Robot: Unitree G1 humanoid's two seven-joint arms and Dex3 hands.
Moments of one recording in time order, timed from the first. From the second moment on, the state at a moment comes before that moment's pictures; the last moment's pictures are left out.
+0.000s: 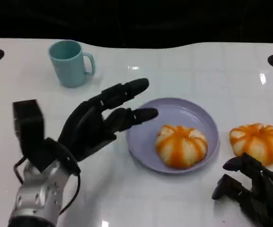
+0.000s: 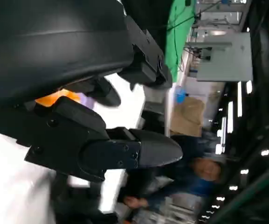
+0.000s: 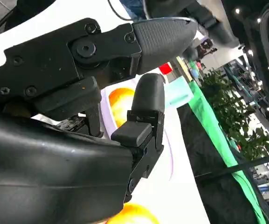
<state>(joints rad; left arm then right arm) -0.38 0.00 0.01 0.44 -0.45 -0.03 -0.70 -0.08 0.02 -0.23 0.57 0.47 -0.16 0.76</state>
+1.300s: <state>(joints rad) 0.14 -0.06 0.14 -0.06 -0.75 0.40 -0.49 -0.04 0.03 -0.22 0.52 0.46 -0.13 0.73</state>
